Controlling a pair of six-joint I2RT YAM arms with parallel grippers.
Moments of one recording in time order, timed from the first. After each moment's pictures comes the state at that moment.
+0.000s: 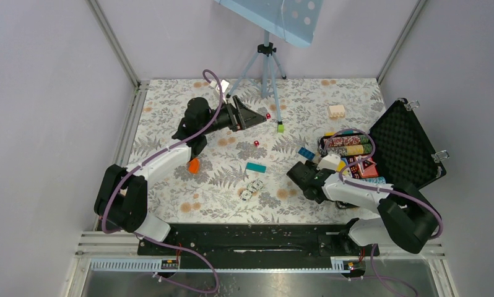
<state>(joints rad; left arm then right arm) -0.47 1.49 0.99 0.47 0.66 -0.90 0.76 1.32 0.57 -0.63 0.77 1.18</state>
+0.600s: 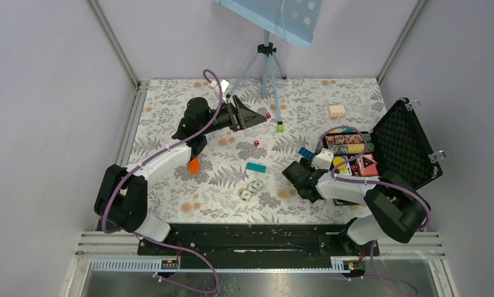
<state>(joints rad) -0.47 1.49 0.99 0.49 0.68 -0.93 0.77 1.44 0.57 -0.45 0.88 1.10</state>
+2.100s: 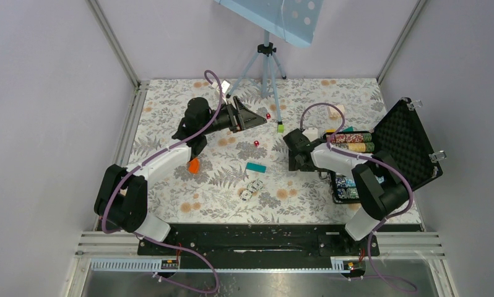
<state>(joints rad) -0.47 1.49 0.99 0.47 0.71 -0.95 0.56 1.64 0.90 -0.54 0.50 0.58</state>
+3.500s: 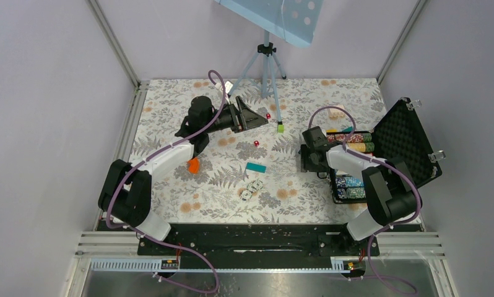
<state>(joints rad) -0.47 1.54 1.02 0.45 0.73 -0.95 0.40 1.57 0.82 -0.42 0.18 0.37</state>
